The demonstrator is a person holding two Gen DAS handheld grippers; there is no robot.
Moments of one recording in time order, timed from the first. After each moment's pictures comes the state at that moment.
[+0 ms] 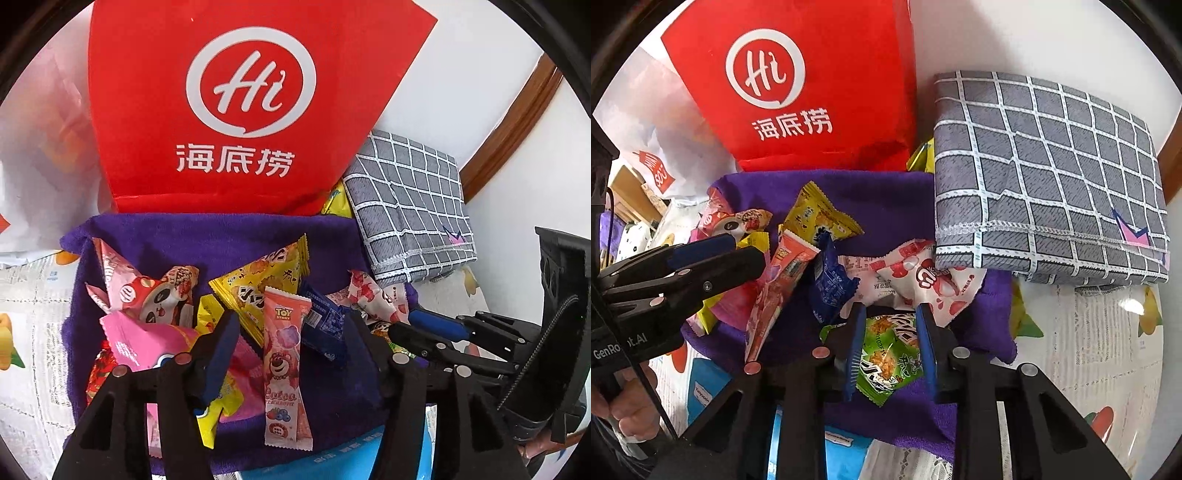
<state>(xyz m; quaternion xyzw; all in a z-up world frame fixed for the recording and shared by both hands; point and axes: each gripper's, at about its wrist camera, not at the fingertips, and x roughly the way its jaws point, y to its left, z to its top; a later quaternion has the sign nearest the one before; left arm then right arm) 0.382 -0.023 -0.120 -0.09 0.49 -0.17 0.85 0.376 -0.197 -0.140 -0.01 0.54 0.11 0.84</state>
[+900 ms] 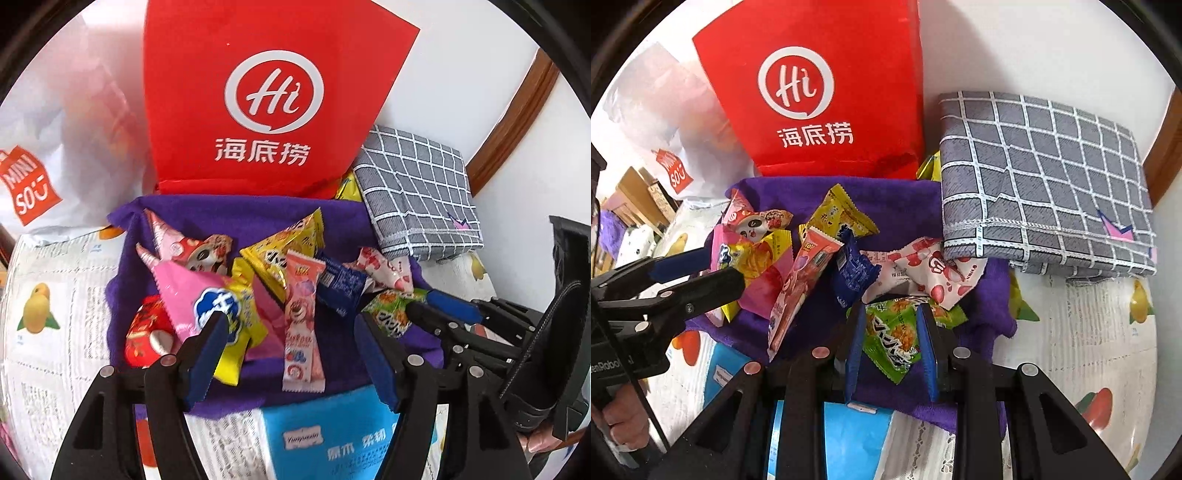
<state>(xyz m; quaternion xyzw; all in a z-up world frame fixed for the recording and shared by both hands) 0.336 -0.008 -0.101 -0.07 0.49 -0.13 0.86 0.336 -0.184 -0.119 -0.03 0.51 0.09 0.85</state>
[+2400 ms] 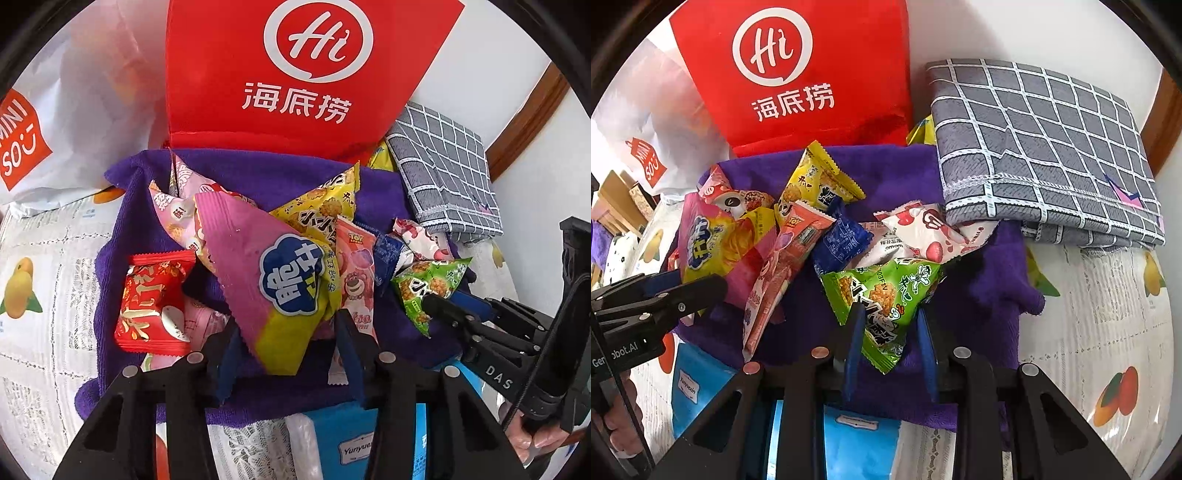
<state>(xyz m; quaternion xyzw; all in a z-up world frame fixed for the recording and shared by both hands) 0.345 0.010 -0.149 -0.08 0.52 -0.13 0.84 0.345 -0.180 -0.165 0.00 0.52 0.07 0.85</state>
